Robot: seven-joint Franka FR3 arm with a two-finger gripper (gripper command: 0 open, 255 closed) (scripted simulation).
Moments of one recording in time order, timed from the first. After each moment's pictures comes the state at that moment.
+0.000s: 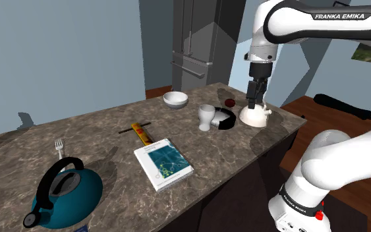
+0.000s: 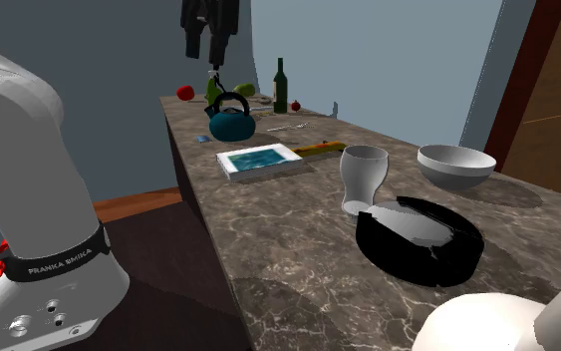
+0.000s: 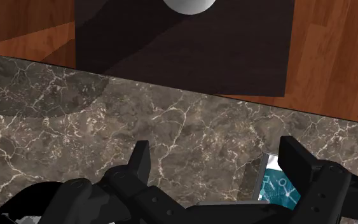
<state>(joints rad) -0.02 -0.76 -0.07 -2.41 0.02 1.45 -0.16</state>
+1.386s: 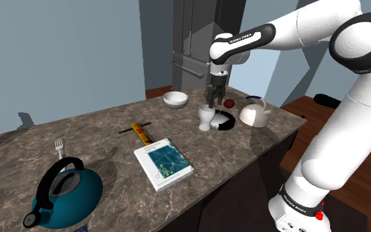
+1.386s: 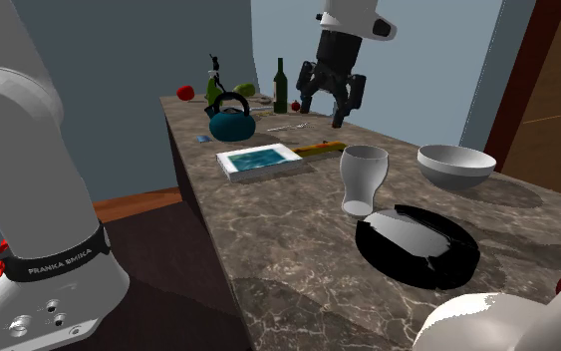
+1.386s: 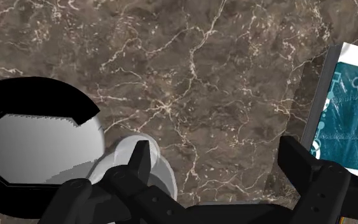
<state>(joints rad) -0.02 -0.06 -0.18 -2.09 0.10 1.86 -0.34</state>
